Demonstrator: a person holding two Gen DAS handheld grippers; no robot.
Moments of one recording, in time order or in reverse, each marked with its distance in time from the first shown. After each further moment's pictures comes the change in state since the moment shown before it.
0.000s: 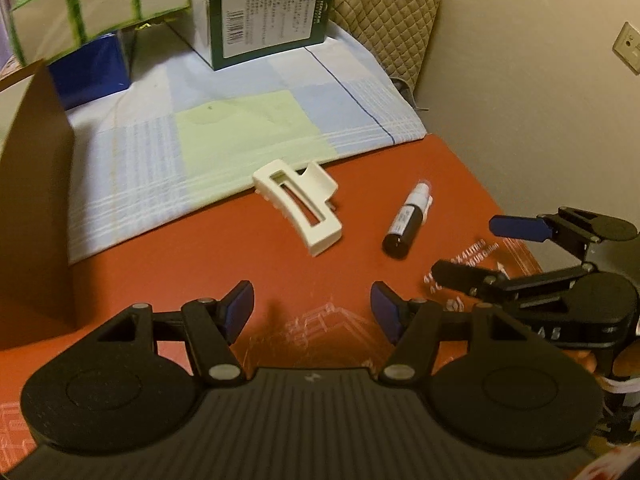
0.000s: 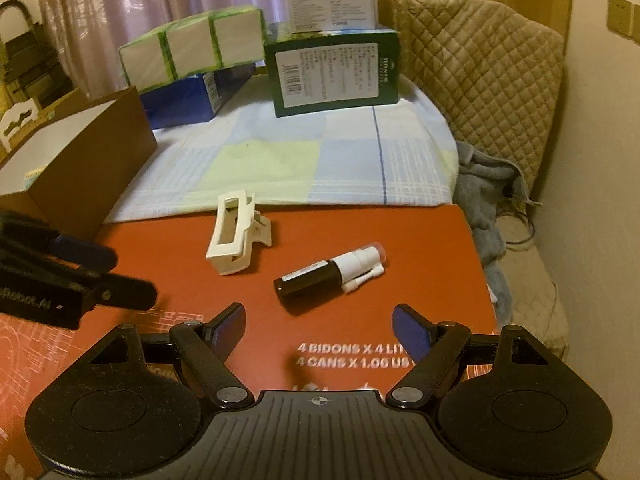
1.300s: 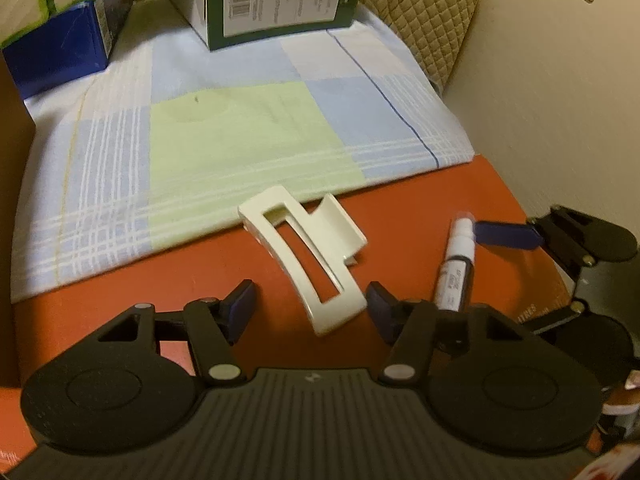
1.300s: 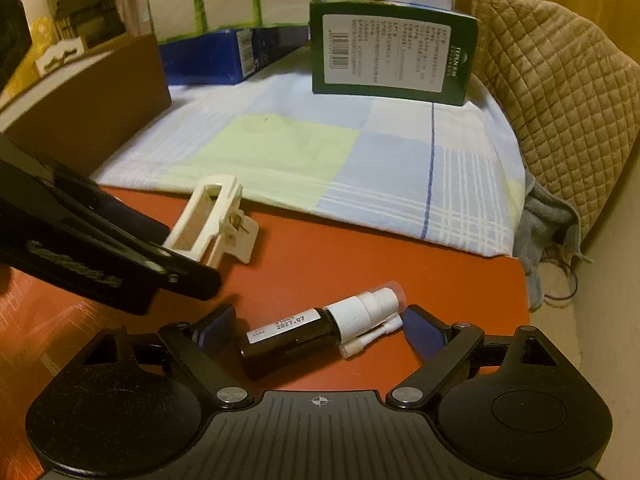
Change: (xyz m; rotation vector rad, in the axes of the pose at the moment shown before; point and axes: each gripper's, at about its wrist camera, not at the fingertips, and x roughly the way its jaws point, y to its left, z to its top) left arm 0.078 0.008 0.034 -0.073 0.017 0.028; right arm 0.085 -0.021 0.024 -0.201 0.037 0.102
